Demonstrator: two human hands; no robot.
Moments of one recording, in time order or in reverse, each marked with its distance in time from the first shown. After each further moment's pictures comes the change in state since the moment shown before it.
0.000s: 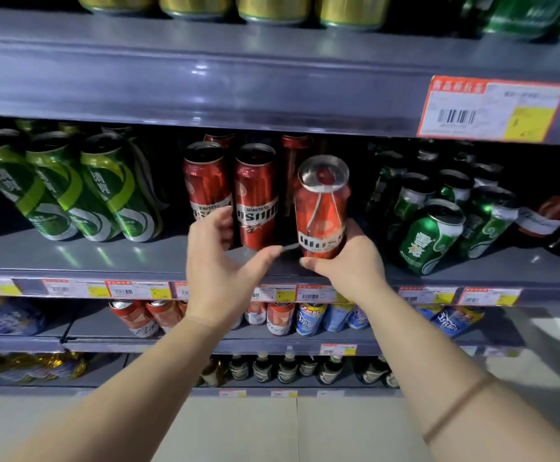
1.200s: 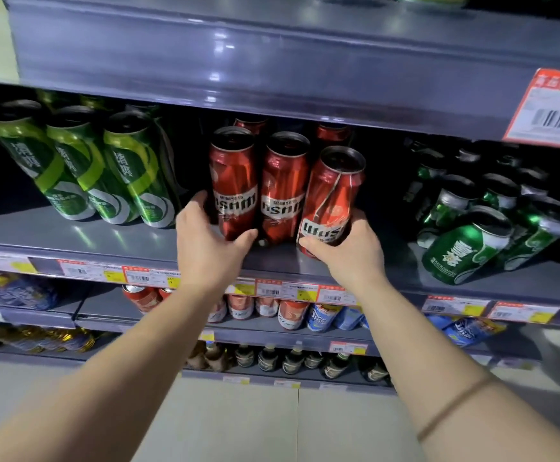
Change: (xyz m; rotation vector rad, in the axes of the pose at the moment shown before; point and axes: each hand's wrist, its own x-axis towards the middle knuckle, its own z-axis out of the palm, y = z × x) left_hand 0.039 -0.047 -0.012 0.127 0.044 -0.274; right_hand 0.011 -0.025 0.028 0.098 0.014 -0.003
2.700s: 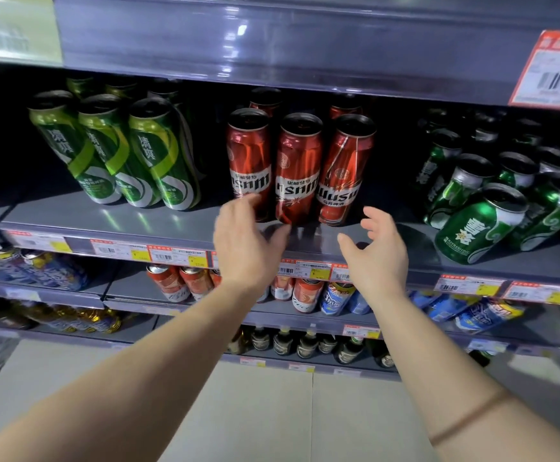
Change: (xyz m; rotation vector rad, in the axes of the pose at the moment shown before) left_hand -0.033 -0.001 0.017 0.198 0.051 0.224; right_hand -0.031 0.026 0.003 0.036 0.154 -0.025
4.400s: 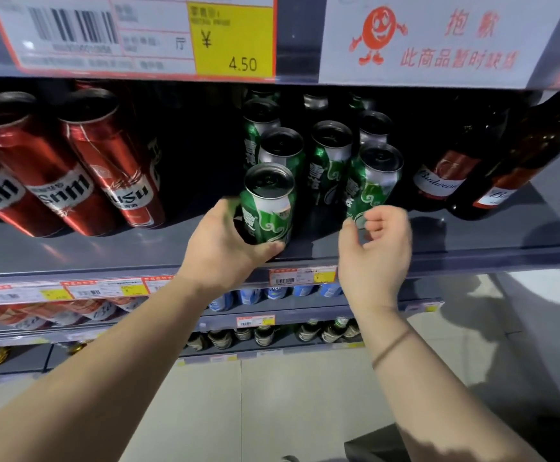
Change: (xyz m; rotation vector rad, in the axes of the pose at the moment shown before) left_hand -0.033 0.165 0.131 -0.176 -0.557 -0.044; right_hand 0.063 0.121 -0.161 0.061 0.446 0.005
